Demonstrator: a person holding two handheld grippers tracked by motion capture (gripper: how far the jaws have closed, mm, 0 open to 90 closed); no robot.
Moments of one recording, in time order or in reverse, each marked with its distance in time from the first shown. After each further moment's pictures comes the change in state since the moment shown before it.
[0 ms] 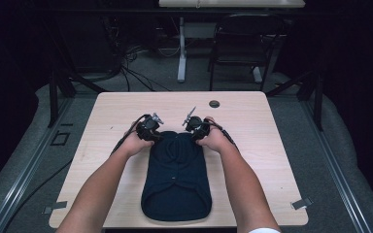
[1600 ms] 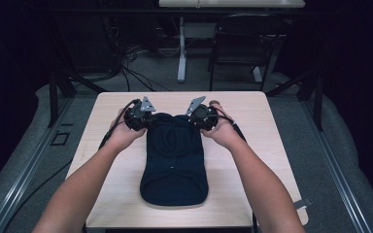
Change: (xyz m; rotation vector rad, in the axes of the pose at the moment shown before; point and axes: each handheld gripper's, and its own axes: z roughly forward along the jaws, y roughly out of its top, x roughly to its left) left arm -0.009 0.027 -0.102 -0.197 0.178 0.100; right arm 0.008 0.008 -0.099 -0.253 -0.145 -0.102
